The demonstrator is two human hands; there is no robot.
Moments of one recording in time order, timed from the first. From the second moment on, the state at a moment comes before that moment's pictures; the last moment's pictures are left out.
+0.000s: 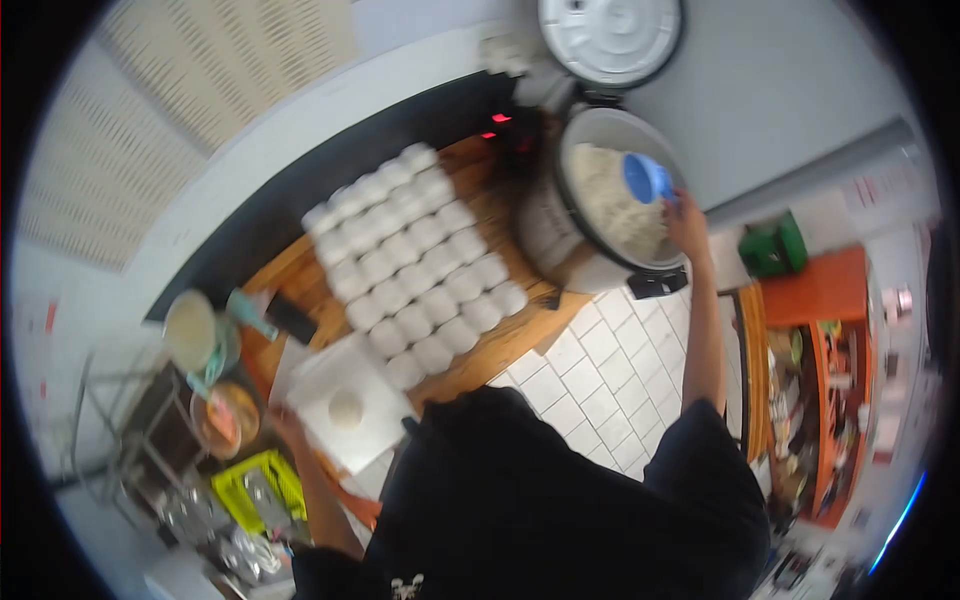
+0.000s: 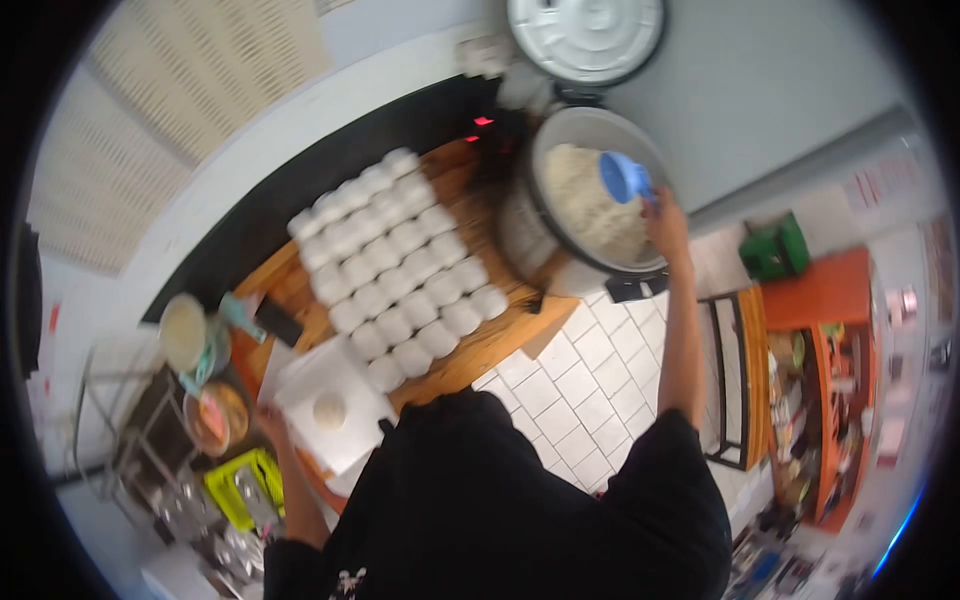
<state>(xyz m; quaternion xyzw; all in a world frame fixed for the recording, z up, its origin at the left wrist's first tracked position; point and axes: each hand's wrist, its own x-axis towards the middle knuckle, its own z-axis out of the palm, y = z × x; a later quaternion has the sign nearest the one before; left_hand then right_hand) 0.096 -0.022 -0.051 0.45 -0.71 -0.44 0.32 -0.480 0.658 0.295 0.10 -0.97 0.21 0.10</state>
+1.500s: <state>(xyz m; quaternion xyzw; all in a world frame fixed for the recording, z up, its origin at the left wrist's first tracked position) 0.148 0.142 -0.009 0.53 -0.79 -0.32 0.02 -0.479 0.647 0.311 0.35 -0.93 -0.10 -0.01</state>
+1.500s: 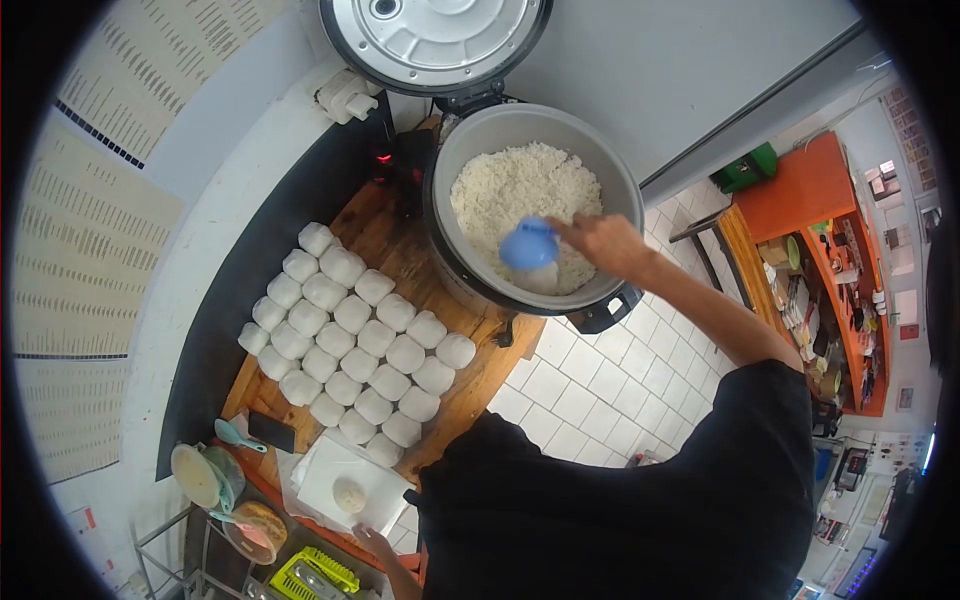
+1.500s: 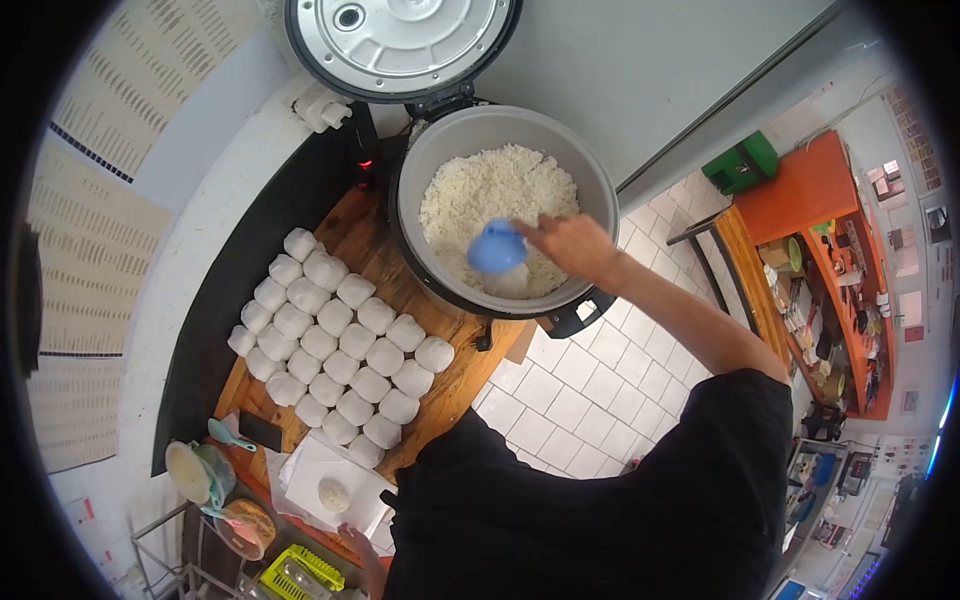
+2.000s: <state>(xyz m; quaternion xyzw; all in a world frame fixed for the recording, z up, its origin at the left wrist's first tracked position) 0.137 0.138 -0.006 0.56 -0.75 -0.35 -0.01 -0.483 0.604 0.350 0.27 -0.92 -0.01 -0.27</state>
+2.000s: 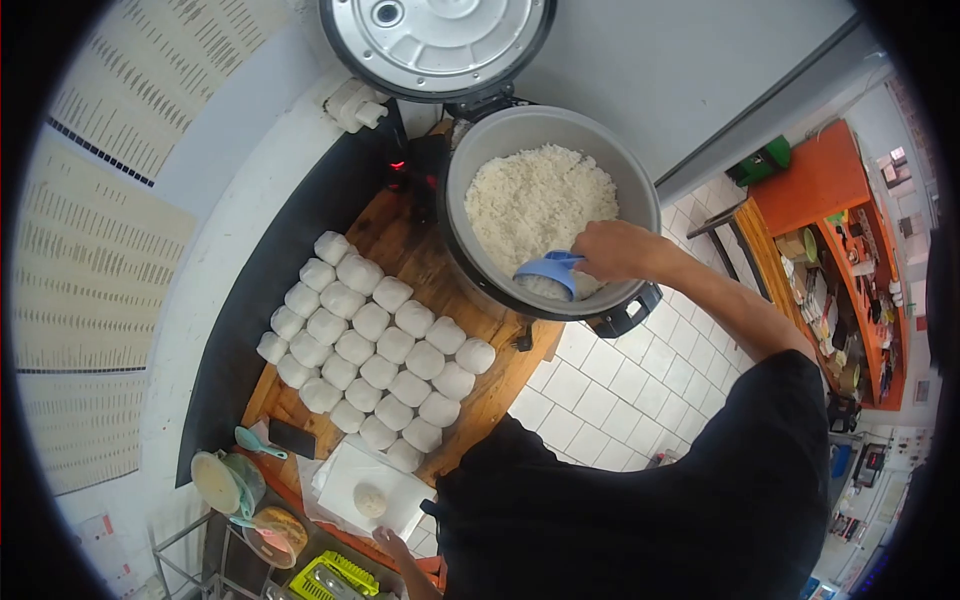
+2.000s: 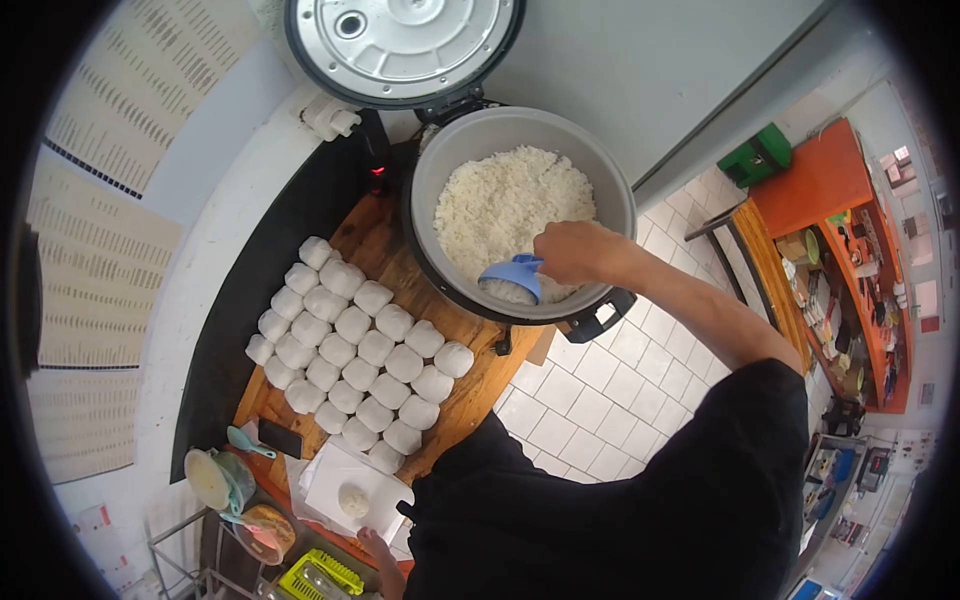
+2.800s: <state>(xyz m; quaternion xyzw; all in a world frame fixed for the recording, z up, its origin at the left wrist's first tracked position) 0.142 0.162 -0.008 0.52 -0.82 -0.22 0.04 -0.549 0.585 0.251 0.32 -0.93 0.11 0.11</state>
